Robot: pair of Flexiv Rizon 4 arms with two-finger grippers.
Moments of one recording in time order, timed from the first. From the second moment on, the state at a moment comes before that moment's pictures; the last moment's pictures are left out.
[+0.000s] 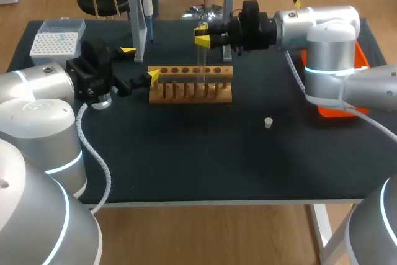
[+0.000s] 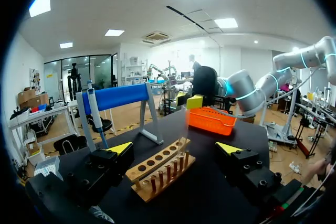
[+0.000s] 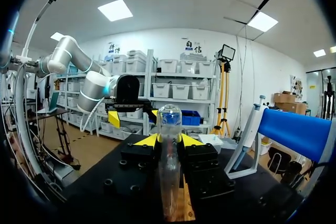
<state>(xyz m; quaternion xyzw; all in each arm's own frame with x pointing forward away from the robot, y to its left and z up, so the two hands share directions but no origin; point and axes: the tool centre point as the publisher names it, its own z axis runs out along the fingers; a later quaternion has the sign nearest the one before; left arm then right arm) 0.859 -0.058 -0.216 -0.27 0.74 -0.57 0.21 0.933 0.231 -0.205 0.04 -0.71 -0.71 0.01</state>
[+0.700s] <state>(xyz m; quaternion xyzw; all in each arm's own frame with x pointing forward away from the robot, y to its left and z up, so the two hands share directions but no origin) 0.859 -0.058 -0.216 -0.27 0.74 -0.57 0.21 0.897 0.212 -0.199 0.03 -0.71 -0.70 0.01</state>
